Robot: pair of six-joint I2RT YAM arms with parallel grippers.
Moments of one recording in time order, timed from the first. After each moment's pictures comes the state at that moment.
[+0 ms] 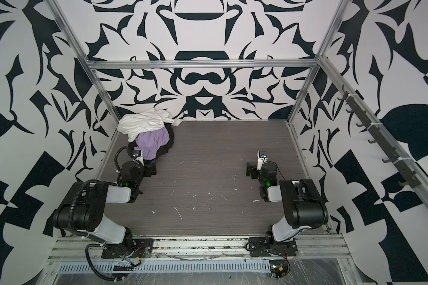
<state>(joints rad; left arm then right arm) -0.06 1.57 0.37 0.82 -0.05 -0.01 0.03 1.57 0.35 0.78 -0.02 0.00</state>
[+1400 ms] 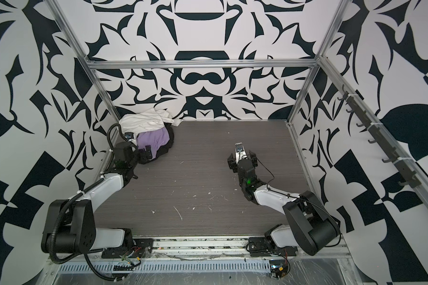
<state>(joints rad) -0.06 1.38 0.76 0.16 -0.09 -0.11 0.49 1.37 0.51 0.59 0.46 -0.06</state>
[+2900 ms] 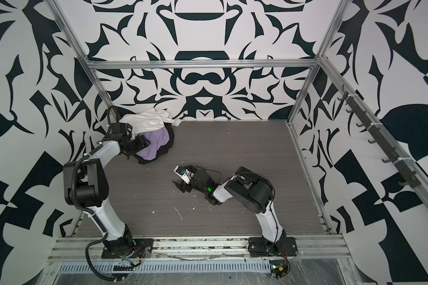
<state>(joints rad) 0.12 1.84 1.33 -0.42 0.33 -0.35 0.90 2.04 0.85 0.95 -0.09 -0.21</state>
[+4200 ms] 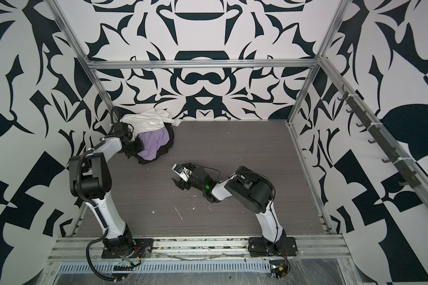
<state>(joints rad) 0.12 1.96 1.44 -0.53 0.21 -0.34 0.91 2.04 0.90 0.89 -0.07 -0.24</state>
